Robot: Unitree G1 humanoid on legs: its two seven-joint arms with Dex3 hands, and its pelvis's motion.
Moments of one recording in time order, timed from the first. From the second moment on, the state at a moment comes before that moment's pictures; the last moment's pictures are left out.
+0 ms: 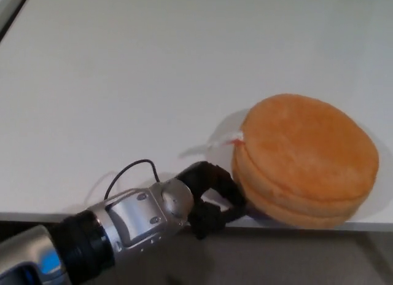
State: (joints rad) left_arm -0.84 0.46 -1.13 0.19 -0.51 0.72 0.18; right_arm 0.59 -0.36 -0.24 0.31 0.28 -0.62 0.62
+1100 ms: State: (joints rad) left_arm -0.55 0.89 -1.23 -0.43 -0.35 0.57 -0.24; right_arm 0.59 -0.36 -0.25 0.32 0.28 -0.62 0.62
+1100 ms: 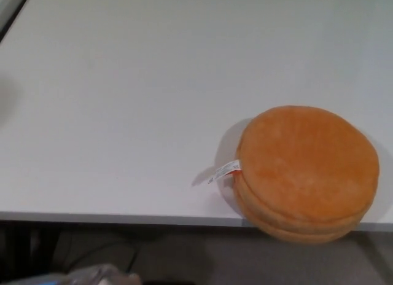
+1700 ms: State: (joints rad) left_arm 0.06 0.84 -0.92 -0.37 -0.31 0.26 -0.12; right_arm 0.58 -0.36 -0.24 0.32 0.28 -0.62 0.62
